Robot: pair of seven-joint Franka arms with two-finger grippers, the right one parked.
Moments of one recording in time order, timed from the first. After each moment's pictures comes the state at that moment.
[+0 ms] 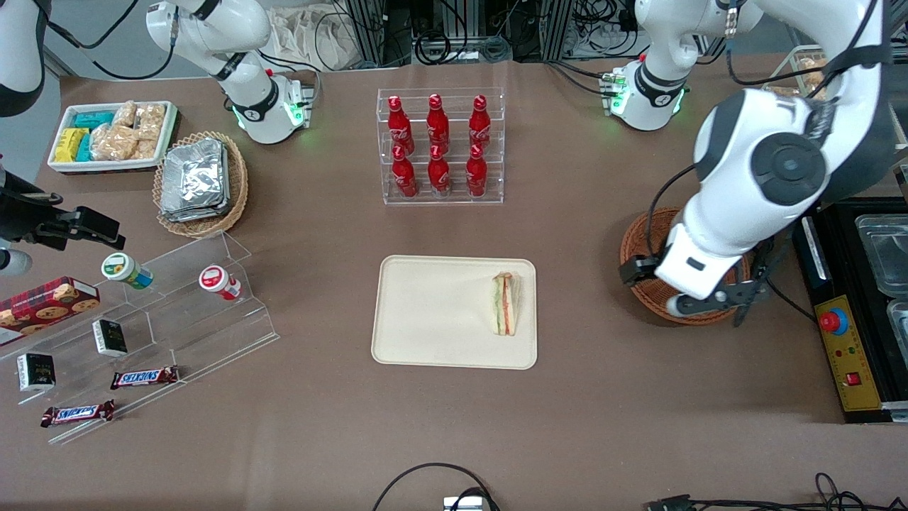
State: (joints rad) arm -0.15 0.23 -0.15 -1.56 0.05 1.76 -0.49
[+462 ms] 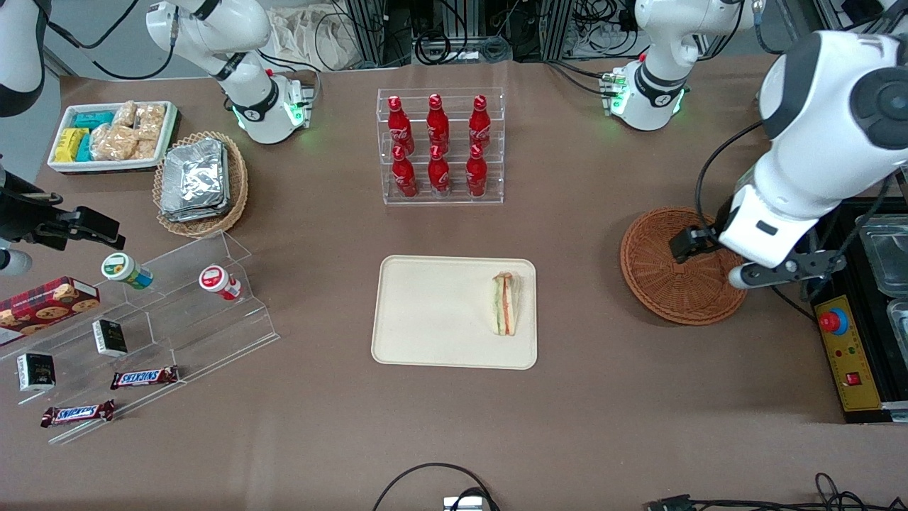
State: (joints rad) arm -0.07 0.13 -0.15 -1.56 0.05 1.66 -0.36
